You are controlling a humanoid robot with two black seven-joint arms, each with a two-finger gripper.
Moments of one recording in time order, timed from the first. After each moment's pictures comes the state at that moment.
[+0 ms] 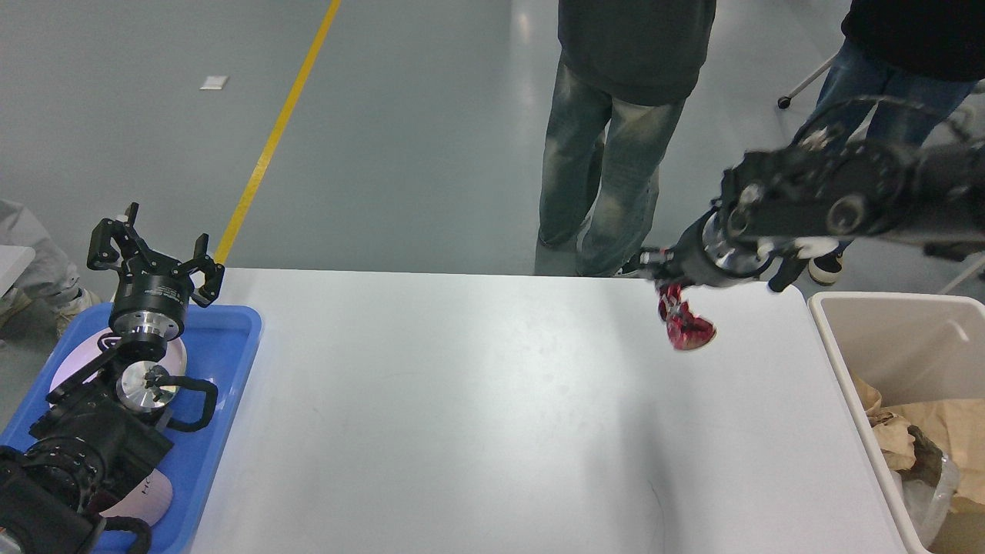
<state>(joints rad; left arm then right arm) -0.77 0.19 -0.84 -0.08 -0.13 -0.54 -0.50 1.87 -0.27 -0.99 1.28 -0.14 0.24 -0.28</state>
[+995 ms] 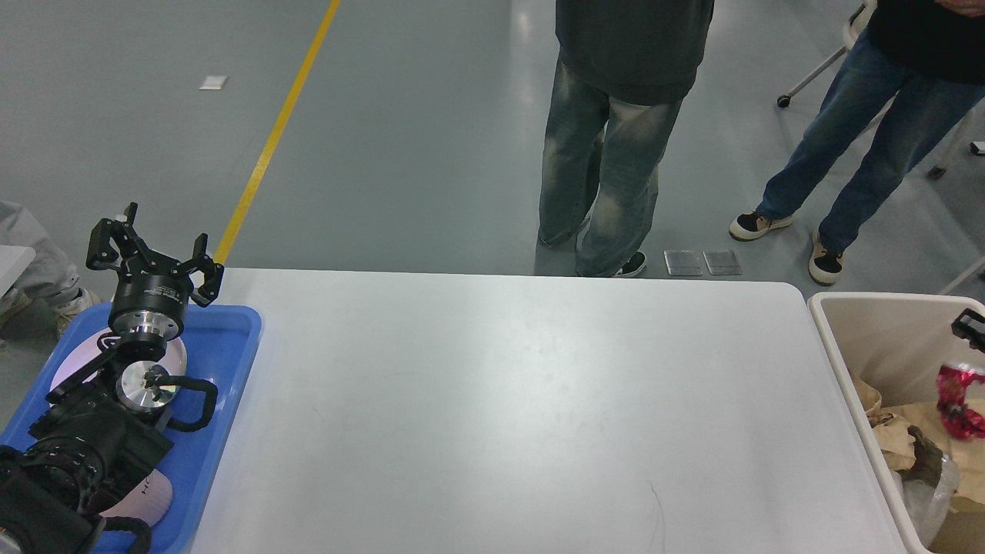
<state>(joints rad) -0.77 0.19 -0.84 -0.08 -0.13 -0.54 -0.50 1.07 -0.64 -0.88 0.50 -0.10 0.08 -0.27</state>
